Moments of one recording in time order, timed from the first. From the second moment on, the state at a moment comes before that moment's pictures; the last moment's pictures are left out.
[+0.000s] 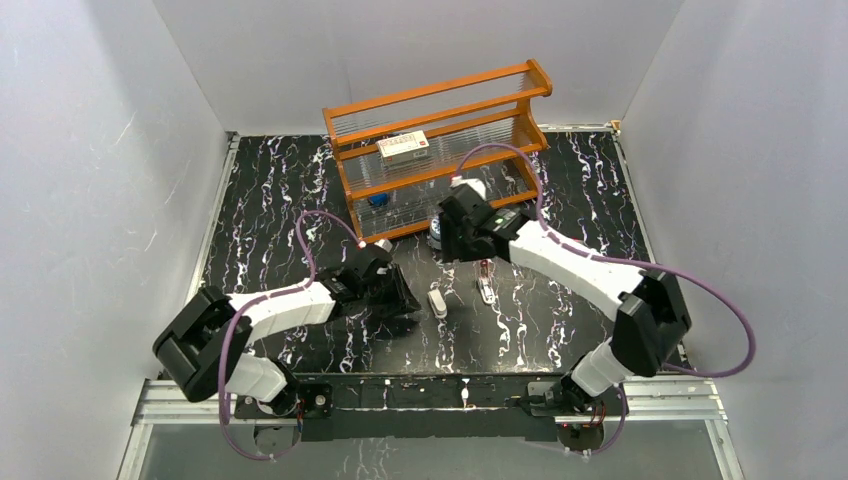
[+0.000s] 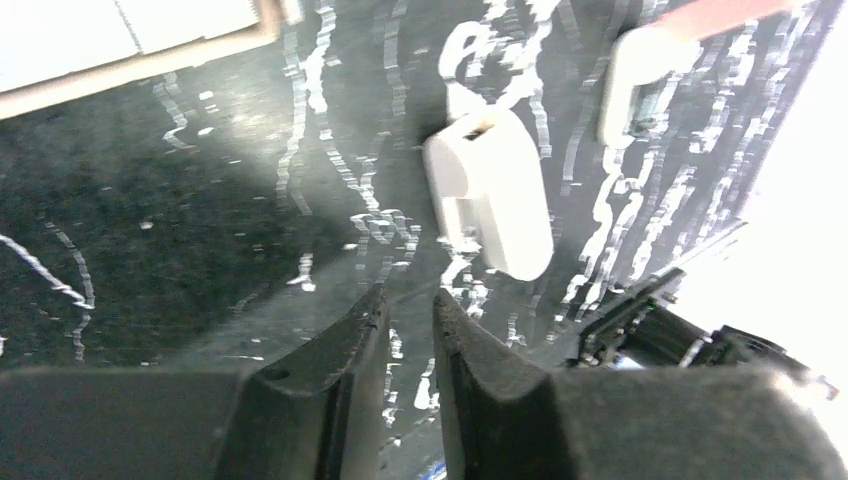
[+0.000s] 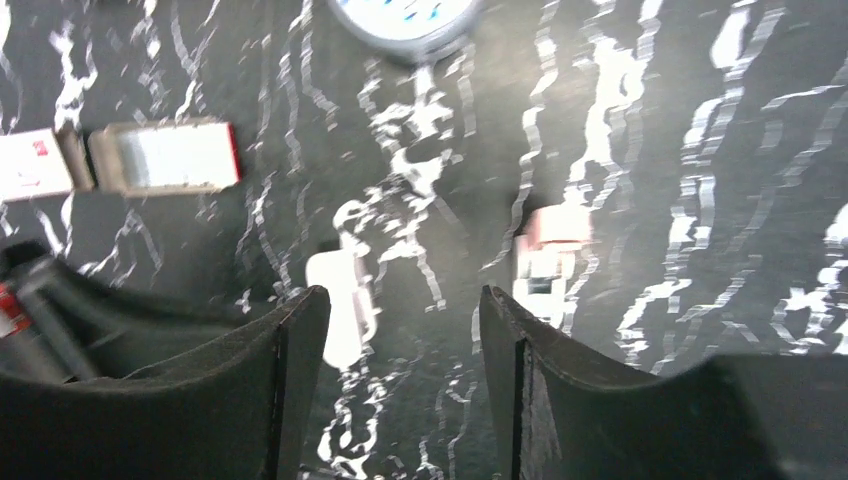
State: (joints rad) left arm -0.78 1.41 0.59 -0.06 0.15 -1.04; right arm 0.86 1.55 1.26 -0.75 0.23 0.58
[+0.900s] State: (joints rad) left arm -0.79 1.76 1.04 -0.08 0.24 -1.03; right arm 0.58 1.69 1.23 -0.71 0.02 0.21
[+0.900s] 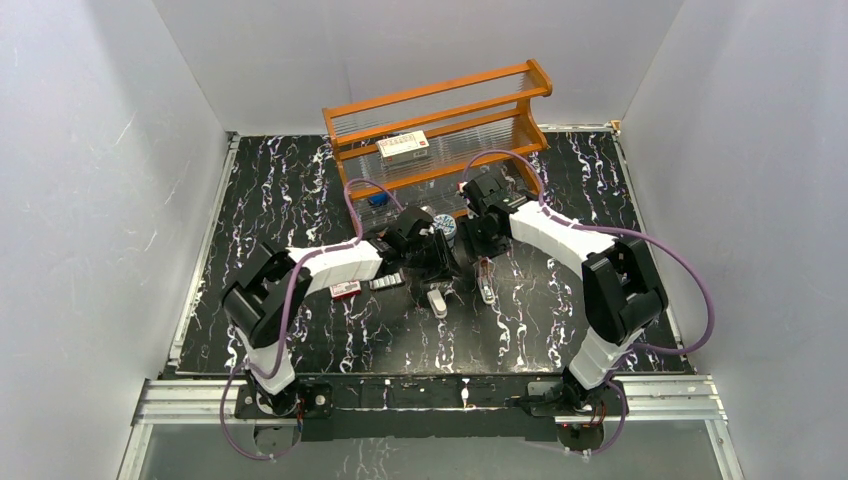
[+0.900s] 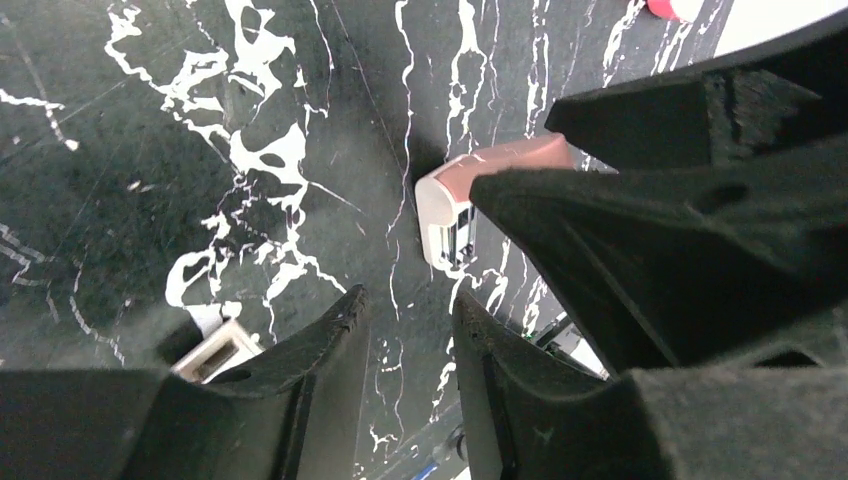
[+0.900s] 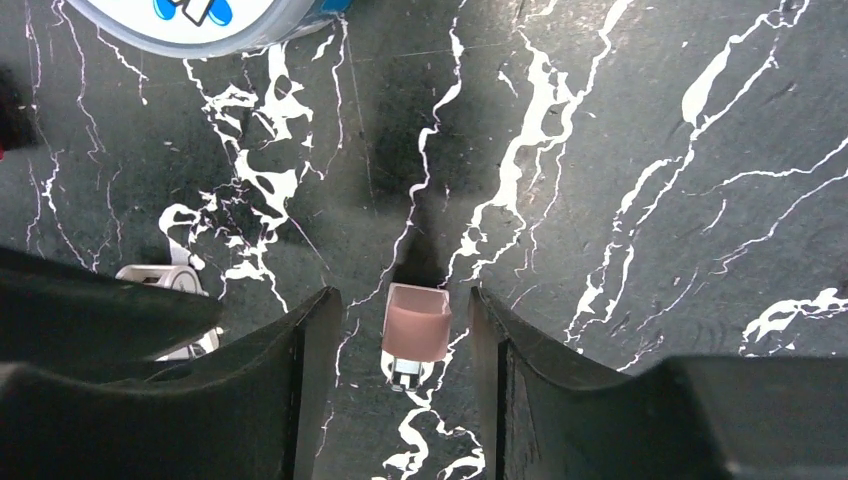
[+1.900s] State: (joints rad) left arm -0.90 2.01 1.13 0.08 0.30 -1.05; right arm 0.58 1.64 1.18 -0.68 0.07 0.31
